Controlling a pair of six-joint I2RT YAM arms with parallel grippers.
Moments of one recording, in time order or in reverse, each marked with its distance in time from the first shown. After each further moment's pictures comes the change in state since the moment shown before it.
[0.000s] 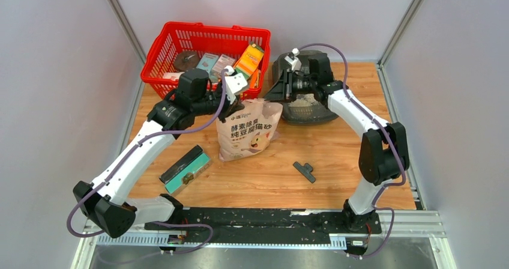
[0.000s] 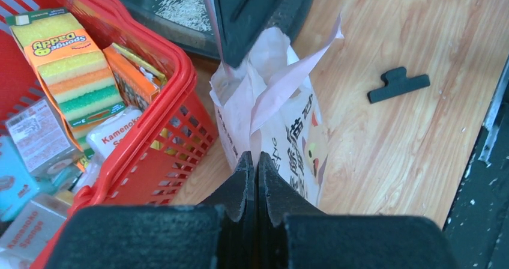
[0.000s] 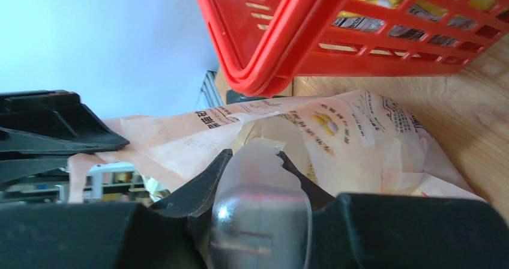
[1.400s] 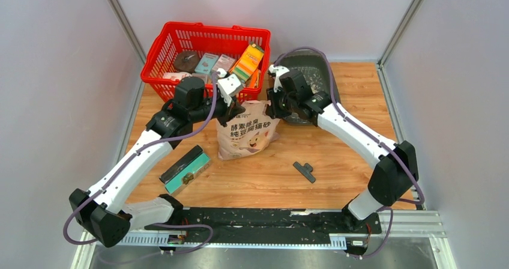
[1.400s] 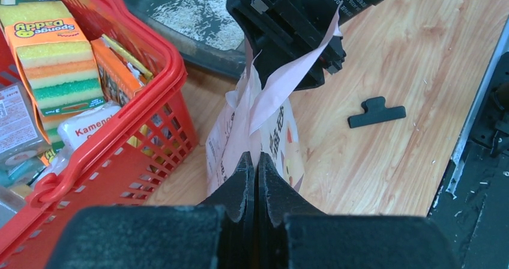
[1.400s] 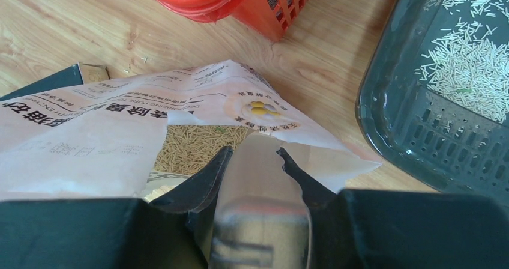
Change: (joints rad) left arm -0.005 -0.082 -0.135 0.148 -0.008 -0.156; right arm 0.280 -0.155 0.003 -0.365 0.885 -0.366
